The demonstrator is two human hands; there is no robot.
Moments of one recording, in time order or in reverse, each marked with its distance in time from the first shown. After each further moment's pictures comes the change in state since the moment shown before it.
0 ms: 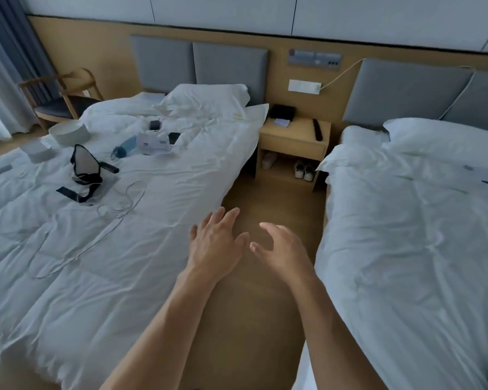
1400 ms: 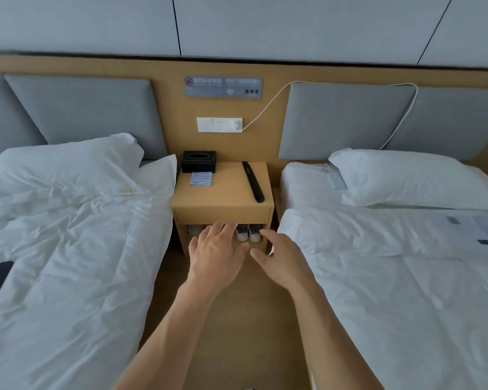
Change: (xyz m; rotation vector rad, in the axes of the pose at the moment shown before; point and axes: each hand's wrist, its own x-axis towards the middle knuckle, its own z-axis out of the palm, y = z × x) left_hand 0.756 0.205 0.143 -0.049 -0.185 0.331; right_hand 0.699 0.186 -0.197 0.084 0.173 0.315
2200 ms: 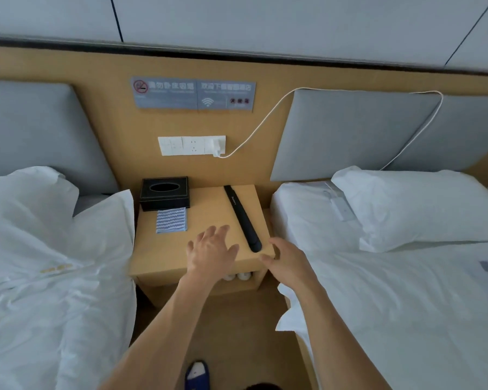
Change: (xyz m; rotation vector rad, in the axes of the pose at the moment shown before) left_hand 0.435 -0.075 0.048 0.053 -0.242 0.006; right_hand 0.401 -0.001 0.002 -0.021 -0.012 0.304
